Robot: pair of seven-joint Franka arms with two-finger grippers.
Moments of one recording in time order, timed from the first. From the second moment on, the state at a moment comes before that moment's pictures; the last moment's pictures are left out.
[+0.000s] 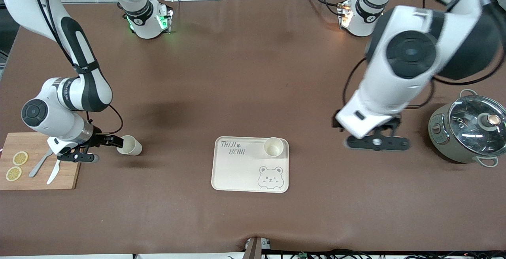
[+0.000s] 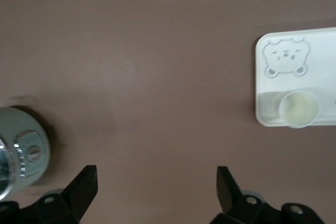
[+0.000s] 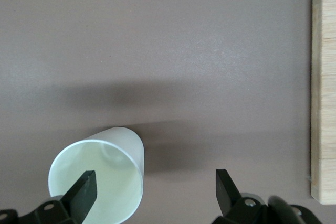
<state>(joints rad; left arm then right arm) -0.36 0.57 -0.02 -0.89 0.16 1.43 -0.22 -0.06 0.45 0.01 -1.91 0.00 2.39 0.00</state>
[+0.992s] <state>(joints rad) 0.07 0.55 -0.02 -0.91 0.05 1.45 0.37 -0.06 0.49 0.01 -1.95 0.00 2.48 0.00</state>
